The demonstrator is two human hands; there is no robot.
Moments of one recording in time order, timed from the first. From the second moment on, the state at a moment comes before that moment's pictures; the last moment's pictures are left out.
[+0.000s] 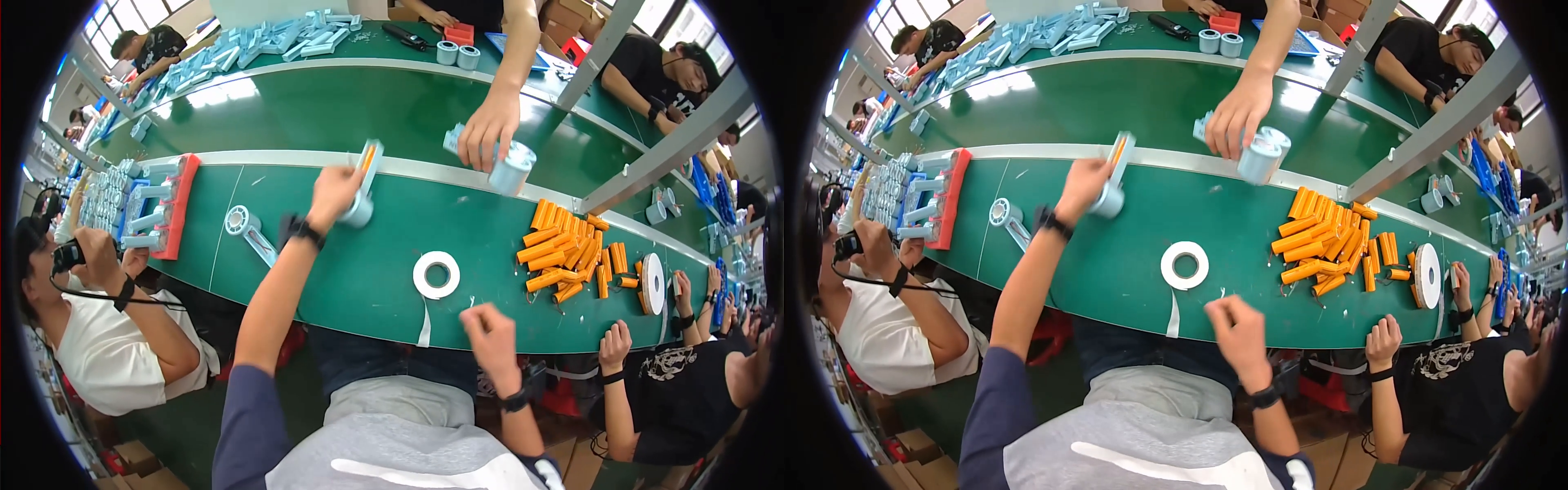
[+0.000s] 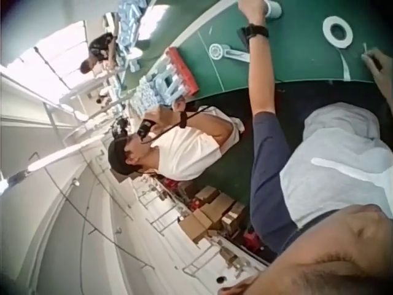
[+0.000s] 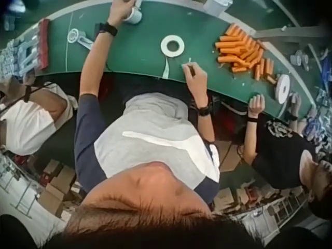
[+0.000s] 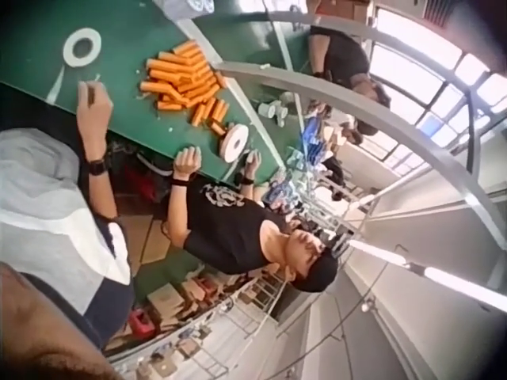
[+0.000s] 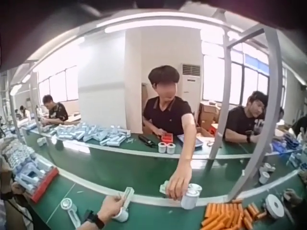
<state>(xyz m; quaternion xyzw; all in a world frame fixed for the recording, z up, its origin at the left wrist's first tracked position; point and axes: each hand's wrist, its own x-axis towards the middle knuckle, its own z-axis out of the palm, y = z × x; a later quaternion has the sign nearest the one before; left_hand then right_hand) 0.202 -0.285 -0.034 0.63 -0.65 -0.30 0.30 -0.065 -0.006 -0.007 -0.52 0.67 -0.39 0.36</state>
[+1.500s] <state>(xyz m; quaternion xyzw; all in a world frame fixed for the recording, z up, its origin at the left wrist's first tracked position) 0.265 0.017 -0.045 0.50 -0.62 -0.22 0.56 0.124 -0.194 0.001 -0.84 0.37 -0.28 0.26</state>
